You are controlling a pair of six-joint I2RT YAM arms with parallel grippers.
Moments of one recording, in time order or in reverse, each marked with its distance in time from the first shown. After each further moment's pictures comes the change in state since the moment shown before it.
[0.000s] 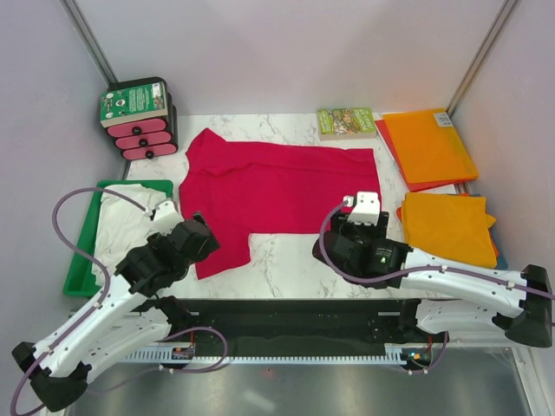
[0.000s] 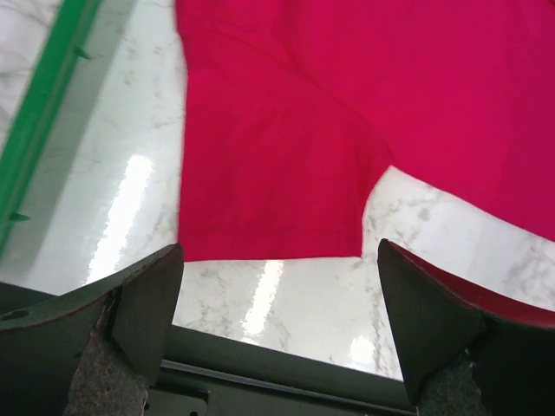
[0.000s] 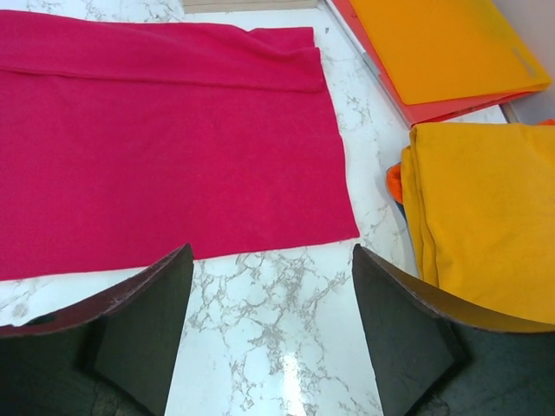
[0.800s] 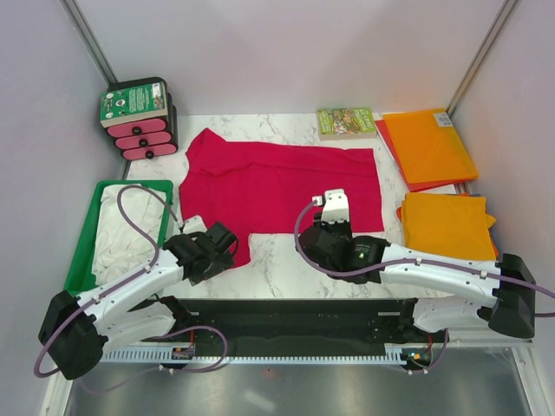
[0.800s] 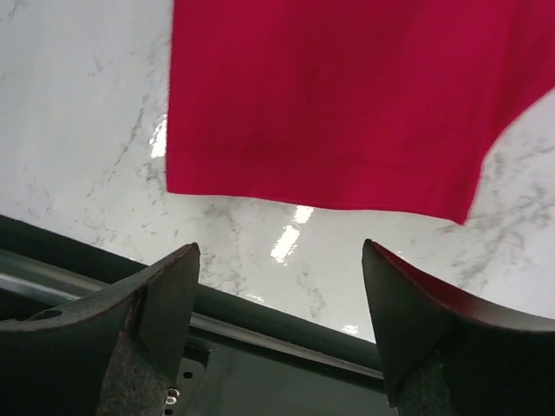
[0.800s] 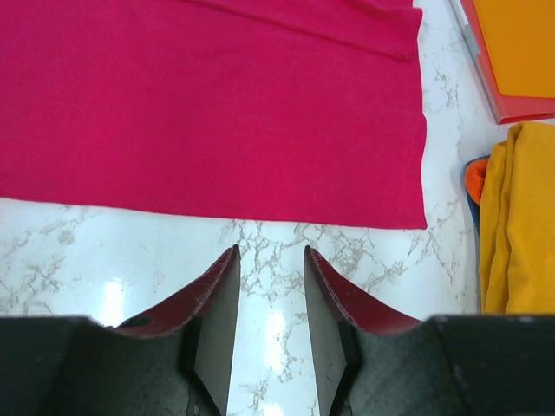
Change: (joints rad) left arm 0.002 0.288 -0.142 0.113 0.249 -0.121; right arm -0.005 0.132 0.040 0.181 -0.208 -0.194
